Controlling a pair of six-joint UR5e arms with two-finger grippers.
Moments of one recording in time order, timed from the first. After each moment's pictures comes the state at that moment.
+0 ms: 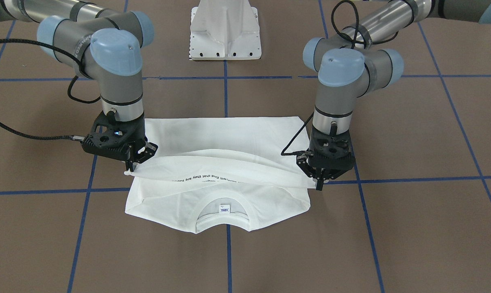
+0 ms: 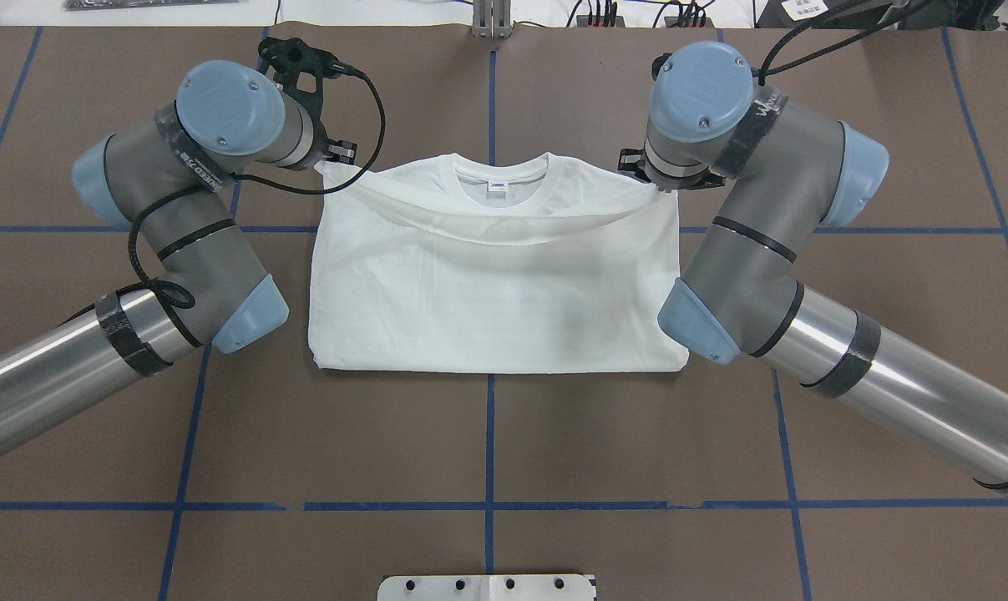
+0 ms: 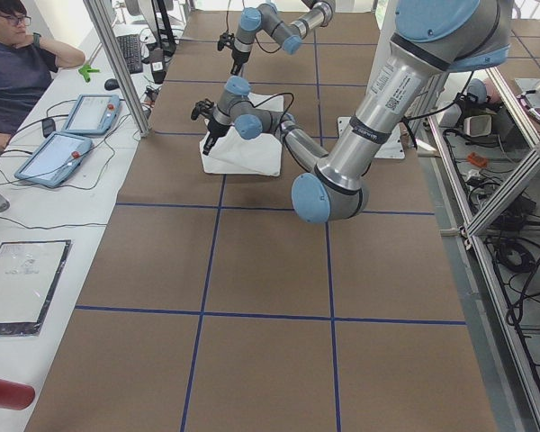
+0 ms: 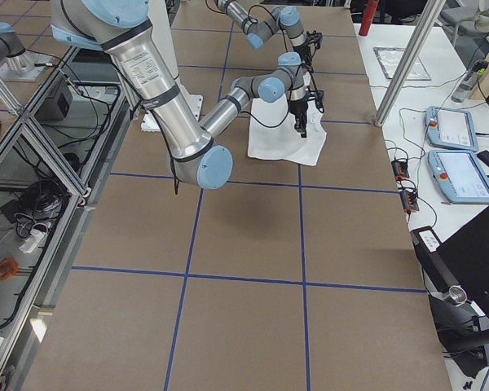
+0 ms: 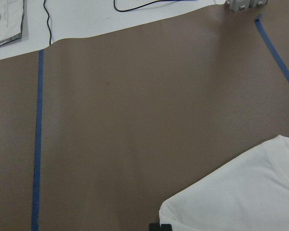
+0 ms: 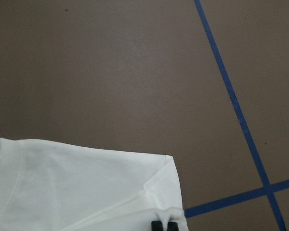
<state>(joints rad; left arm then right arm) -0.76 -2.22 -1.45 -1.93 -1.62 -0.84 0.74 -0.93 1.59 -1.61 1.69 1.23</state>
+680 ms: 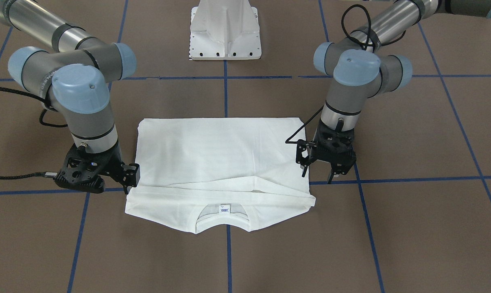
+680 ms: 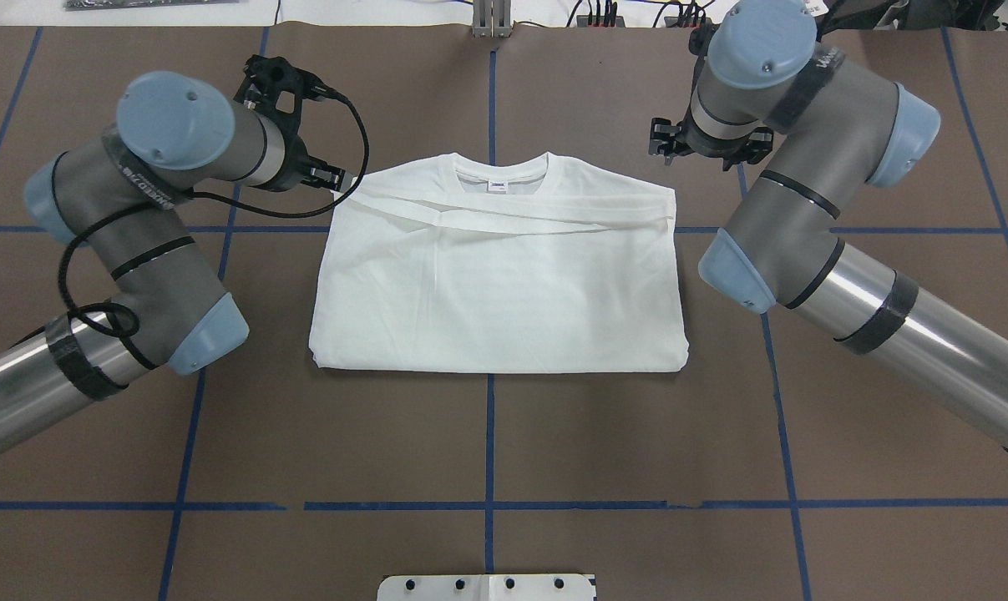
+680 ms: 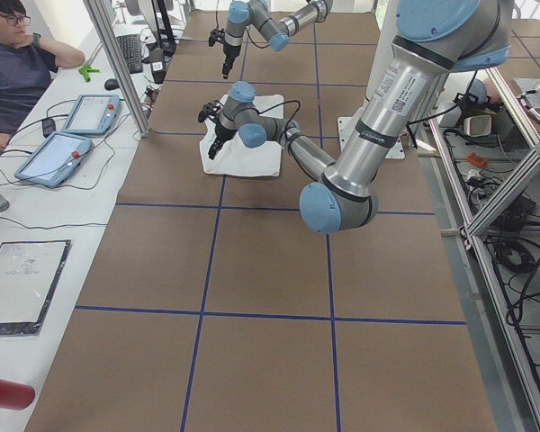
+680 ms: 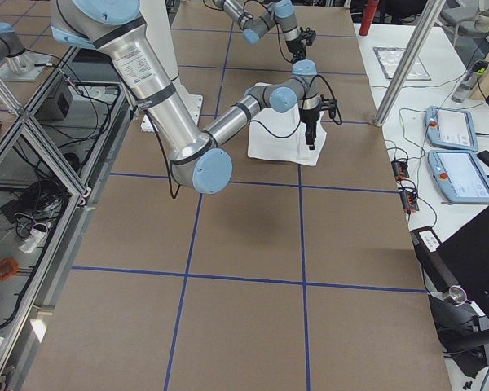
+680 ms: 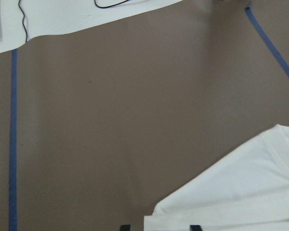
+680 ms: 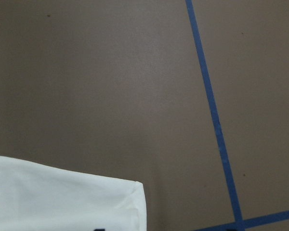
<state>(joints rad) -0.75 -2.07 -1.64 -1.99 -1.77 -0.76 0.85 -0.98 1.59 -1.55 1.82 1.05</state>
